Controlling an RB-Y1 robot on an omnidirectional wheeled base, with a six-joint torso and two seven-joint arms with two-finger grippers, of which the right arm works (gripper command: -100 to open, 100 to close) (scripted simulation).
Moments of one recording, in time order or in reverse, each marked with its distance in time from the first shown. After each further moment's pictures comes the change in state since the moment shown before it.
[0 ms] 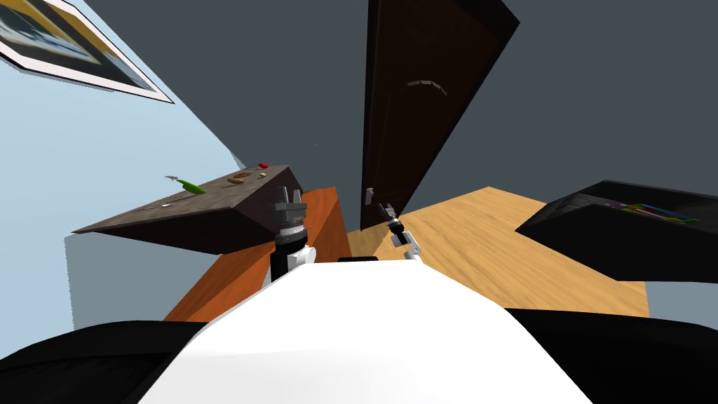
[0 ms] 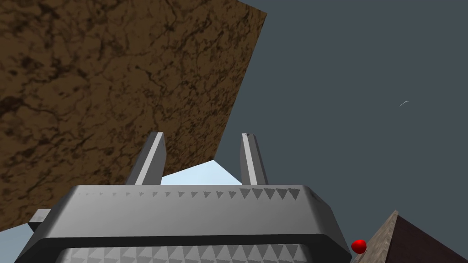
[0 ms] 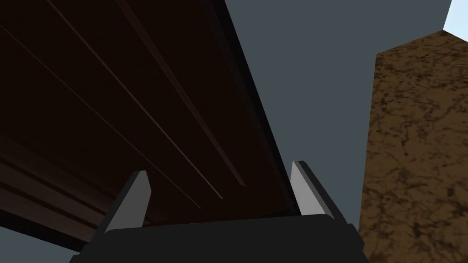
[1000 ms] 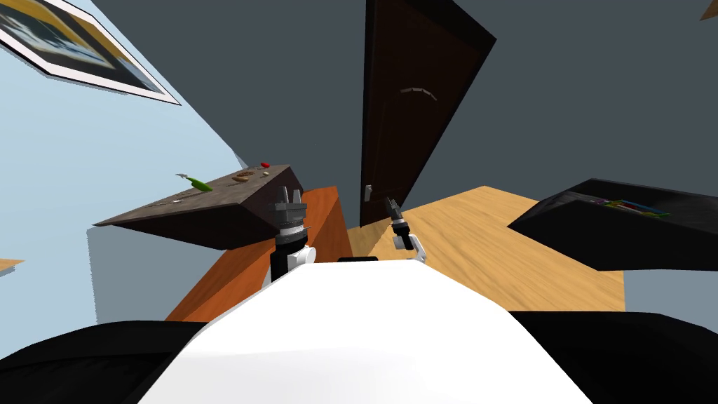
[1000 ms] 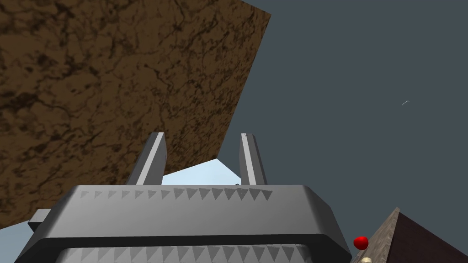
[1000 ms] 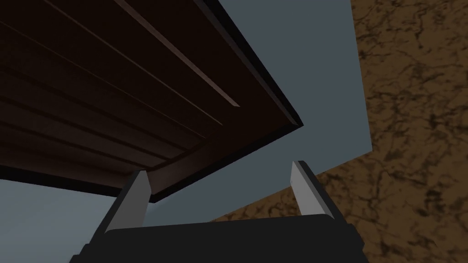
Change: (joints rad) arm 0.135 0.056 -0.011 -0.283 -0.114 -0.012 -0.153
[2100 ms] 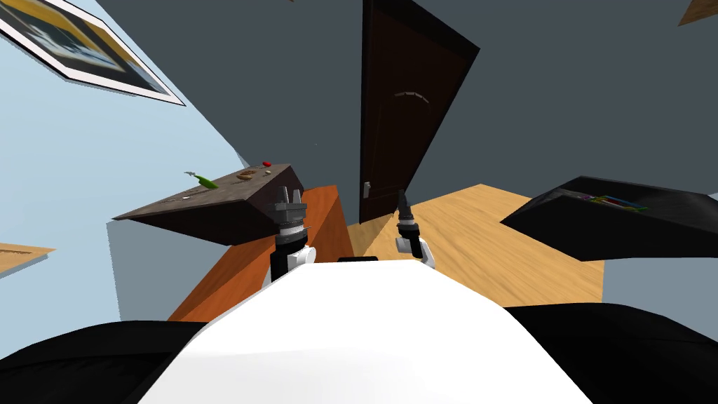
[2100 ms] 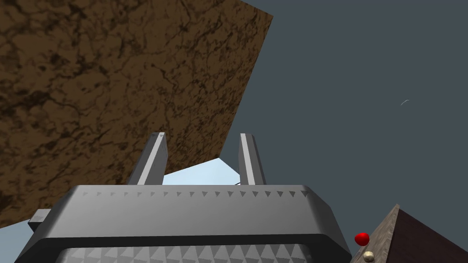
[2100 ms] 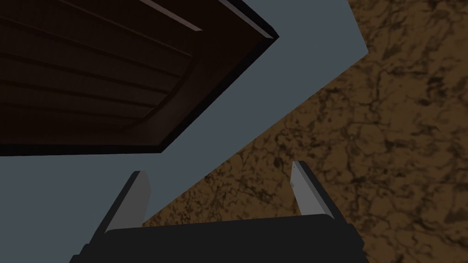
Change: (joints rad) arm 0.124 0.069 -0.008 -0.279 -0.113 -0.003 -0.155
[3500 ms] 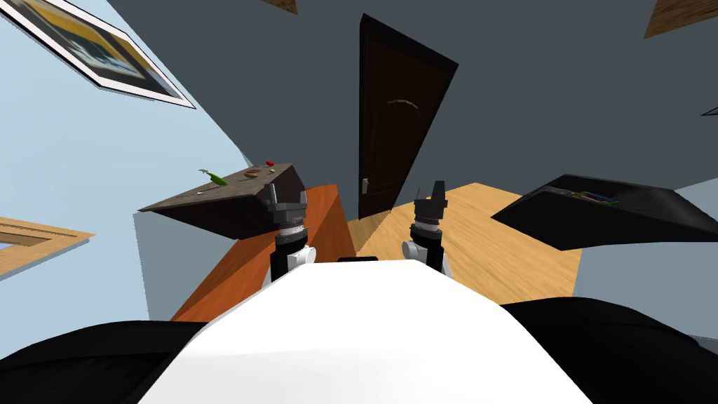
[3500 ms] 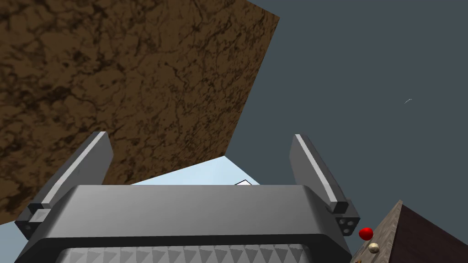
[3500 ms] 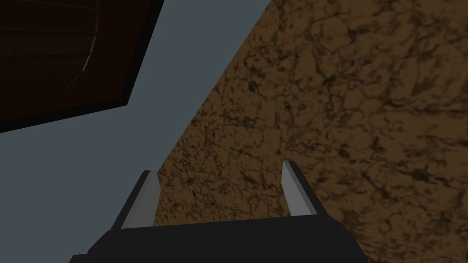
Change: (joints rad) arm 0.144 0.095 -0.013 -0.311 -0.130 -0.013 -0.172
